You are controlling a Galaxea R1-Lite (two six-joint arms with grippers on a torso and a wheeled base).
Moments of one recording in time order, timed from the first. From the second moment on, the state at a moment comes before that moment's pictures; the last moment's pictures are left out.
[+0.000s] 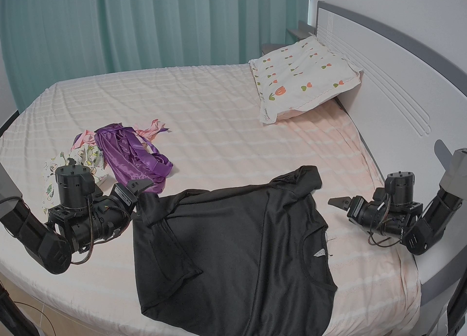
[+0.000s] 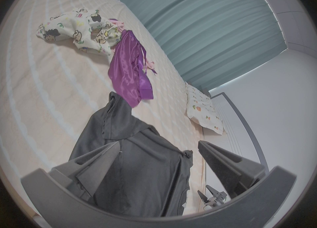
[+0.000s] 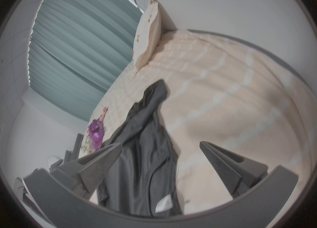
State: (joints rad) left arm -0.23 1.82 -0.47 -0.97 -0.09 -1.02; right arm 0.19 2.05 -0.55 -0.99 0.16 0.73
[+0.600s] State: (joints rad) left arm -0.25 1.83 -0.42 -0.97 -0.19 -1.02; right arm 0.25 2.27 -0.59 -1.23 0.18 0.74
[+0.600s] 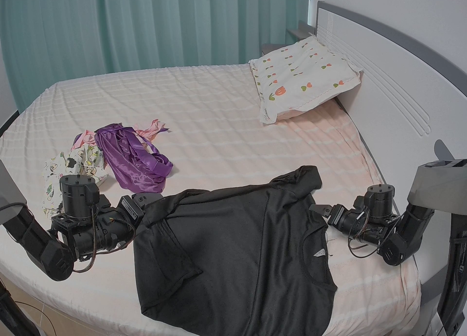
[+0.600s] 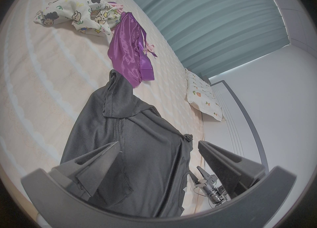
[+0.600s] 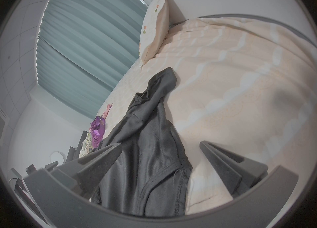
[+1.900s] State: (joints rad) left arm -0.23 1.86 -0.43 -0.97 -0.18 -1.02; right arm 0.10 2.39 -0.95 -1.17 0.08 0.70
